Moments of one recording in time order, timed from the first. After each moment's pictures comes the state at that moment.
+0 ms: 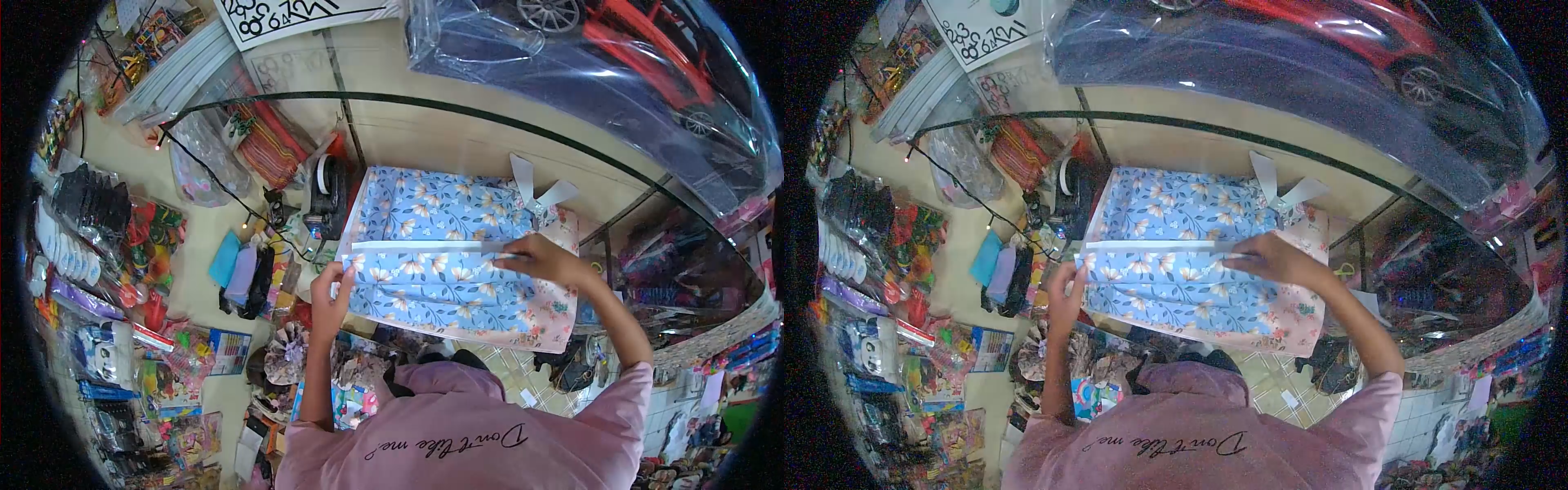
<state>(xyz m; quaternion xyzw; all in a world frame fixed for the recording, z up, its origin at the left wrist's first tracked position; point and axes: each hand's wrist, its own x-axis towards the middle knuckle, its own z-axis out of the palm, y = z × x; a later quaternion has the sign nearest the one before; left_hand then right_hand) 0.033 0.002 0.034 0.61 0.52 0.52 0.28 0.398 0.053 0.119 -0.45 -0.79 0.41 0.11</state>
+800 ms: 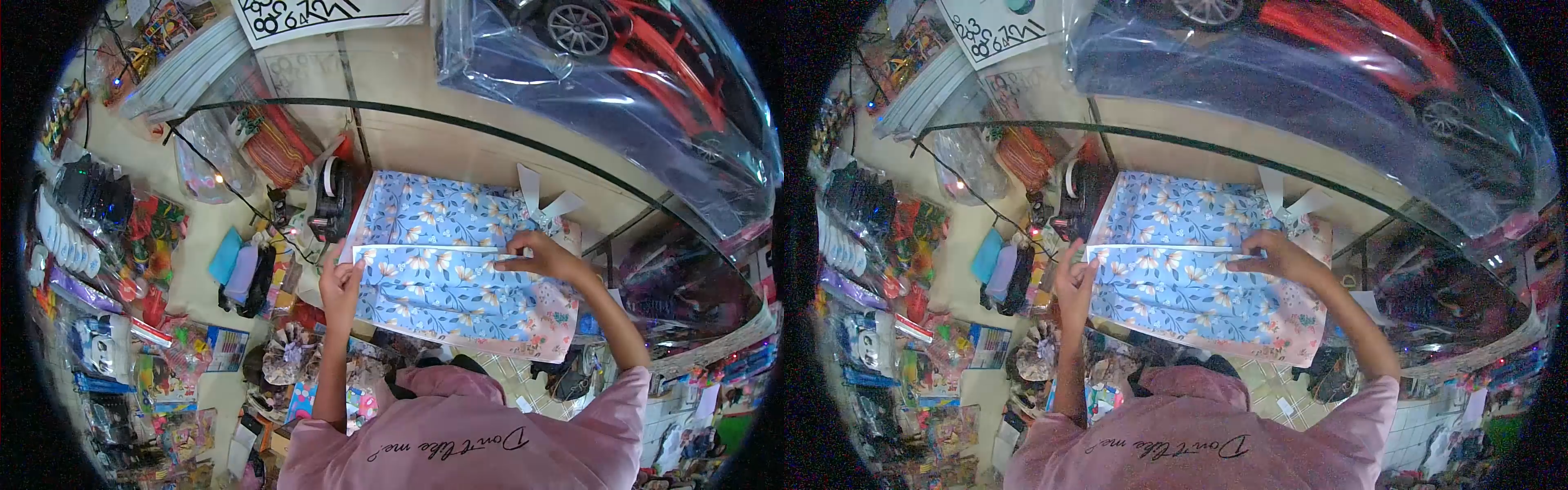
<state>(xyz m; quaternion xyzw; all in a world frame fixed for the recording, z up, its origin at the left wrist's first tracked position) 0.051 0.017 0.024 0.48 0.54 0.59 0.35 0.412 0.084 0.087 -0.42 -0.83 0.34 0.15</state>
